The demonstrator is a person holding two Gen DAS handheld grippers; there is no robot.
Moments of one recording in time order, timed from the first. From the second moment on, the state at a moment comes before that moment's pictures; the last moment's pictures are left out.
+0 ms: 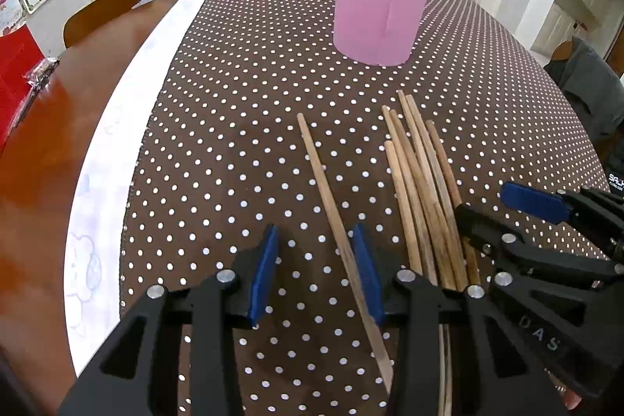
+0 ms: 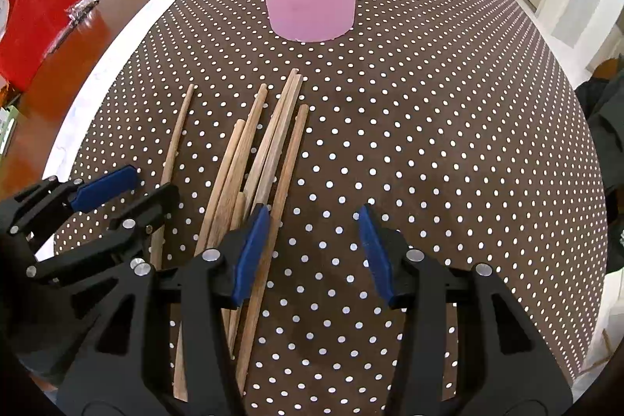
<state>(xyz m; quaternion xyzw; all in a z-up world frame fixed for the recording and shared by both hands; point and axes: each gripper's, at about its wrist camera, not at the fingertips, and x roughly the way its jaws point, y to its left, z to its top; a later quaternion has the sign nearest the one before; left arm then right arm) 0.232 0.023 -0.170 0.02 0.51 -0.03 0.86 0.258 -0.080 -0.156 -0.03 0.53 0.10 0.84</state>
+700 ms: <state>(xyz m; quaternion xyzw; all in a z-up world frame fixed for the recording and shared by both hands) 0.241 0.036 -0.157 -0.05 0.48 -0.04 0.88 0.259 -0.126 -0.149 0.03 0.48 0.13 0.87</state>
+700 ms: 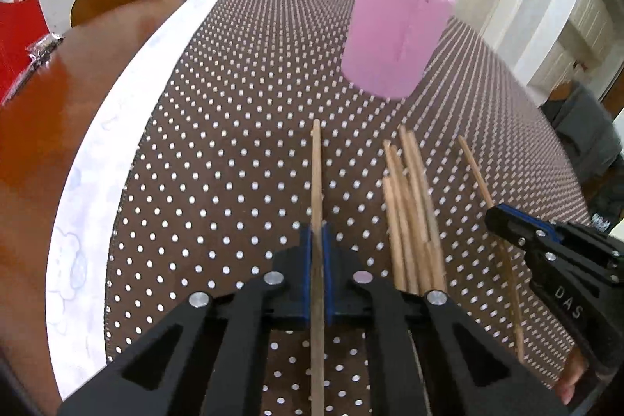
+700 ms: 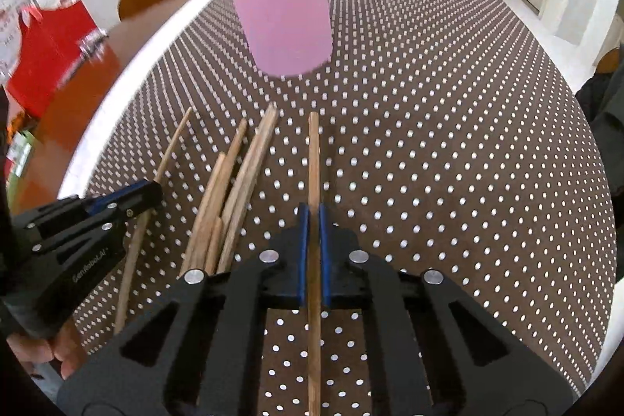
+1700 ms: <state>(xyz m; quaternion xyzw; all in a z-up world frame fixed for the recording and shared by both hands) 0.254 0.016 0.016 -0.10 0.13 -0.14 0.98 0.287 -0.170 -0.008 0.16 0.12 0.20 0.96</state>
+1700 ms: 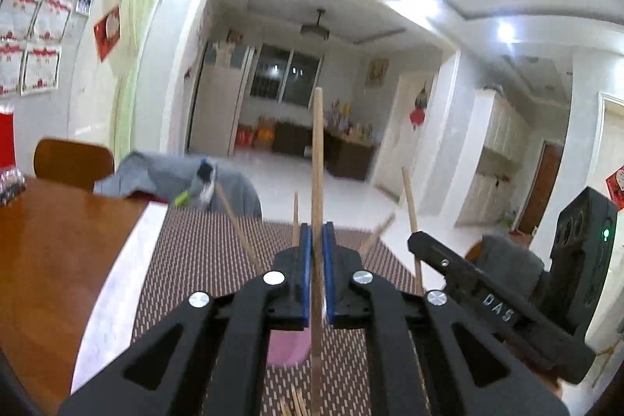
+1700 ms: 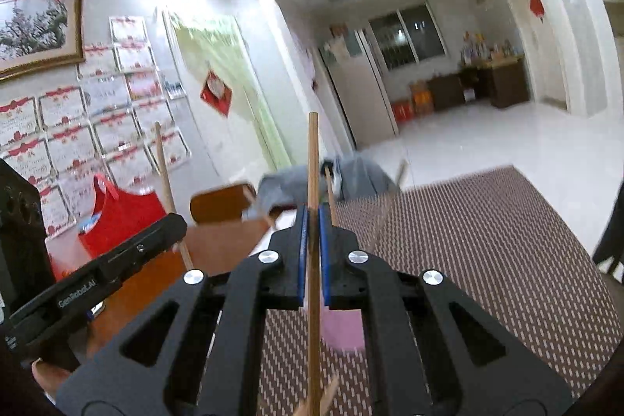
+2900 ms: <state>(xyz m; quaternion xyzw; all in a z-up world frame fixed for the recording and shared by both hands) 0.341 0.029 -0.003 -0.12 0.10 -0.10 0.98 0.364 -0.125 -0.032 0.14 -0.02 0.16 0.98</state>
